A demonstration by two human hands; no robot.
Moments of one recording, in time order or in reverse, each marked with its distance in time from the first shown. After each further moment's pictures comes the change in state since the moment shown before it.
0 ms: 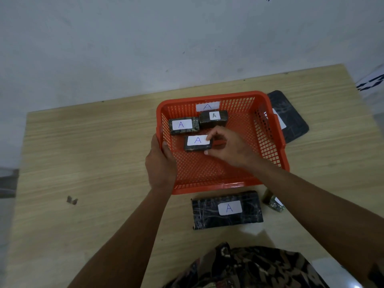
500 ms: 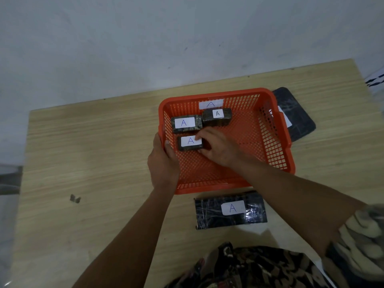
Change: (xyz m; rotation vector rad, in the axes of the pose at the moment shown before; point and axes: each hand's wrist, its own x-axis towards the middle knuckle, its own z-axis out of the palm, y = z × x) left_hand 0.001 0.002 0.000 0.005 0.008 0.005; right_hand 0.029 0.017 0.036 -0.428 -0.063 -0.155
